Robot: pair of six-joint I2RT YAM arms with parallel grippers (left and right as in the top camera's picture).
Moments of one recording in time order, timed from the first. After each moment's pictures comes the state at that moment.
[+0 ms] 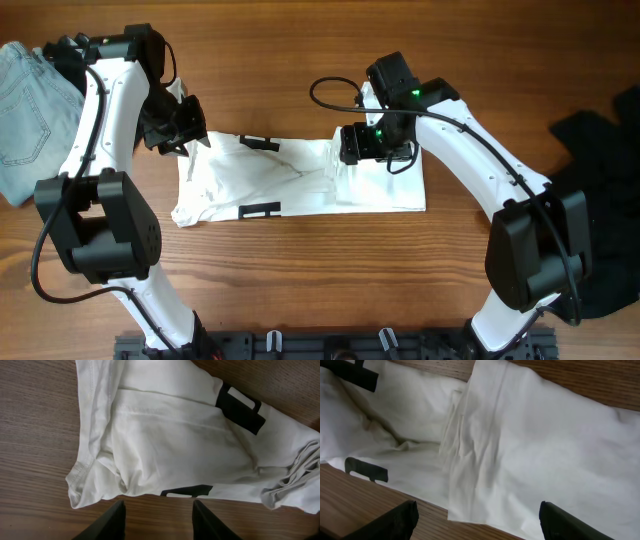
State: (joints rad) left arm 0.07 2.00 1.74 -1.43 0.19 -0.25; right arm 0.41 1.88 1.44 -0.93 -0.26 0.24
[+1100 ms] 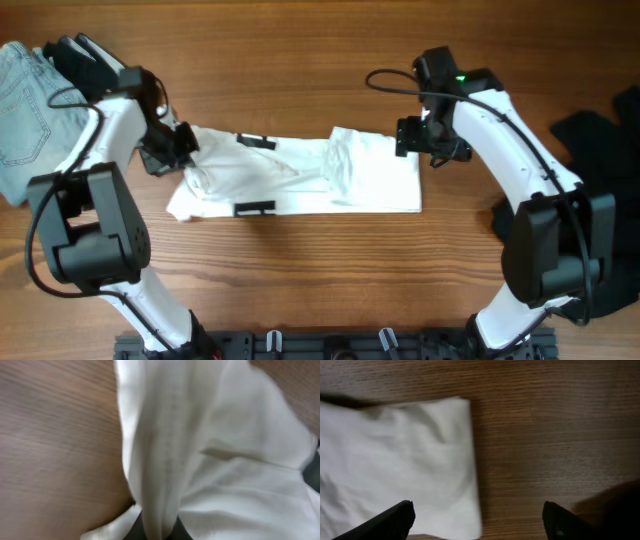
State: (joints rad) left arm 0.18 1.97 1.39 -1.00 0.16 -0.26; right arm 0.21 1.86 1.44 -1.08 0.06 0.32
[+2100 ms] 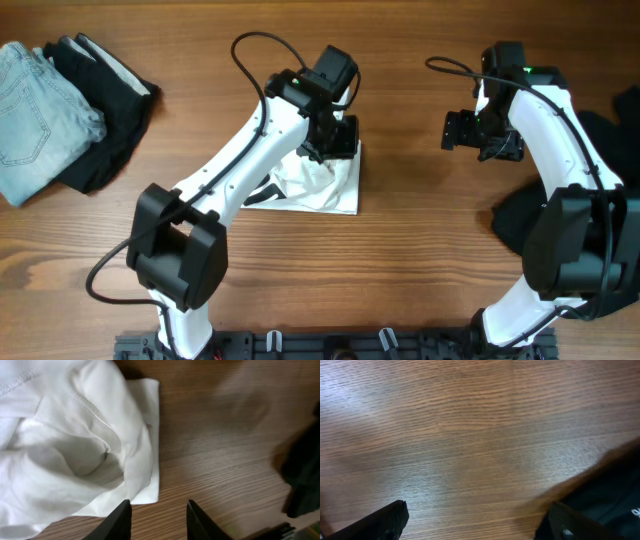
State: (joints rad) left arm -0.58 1.95 1.69 -1.06 0.26 -0.51; right arm -0.02 1.86 1.44 -1.09 0.03 0.16
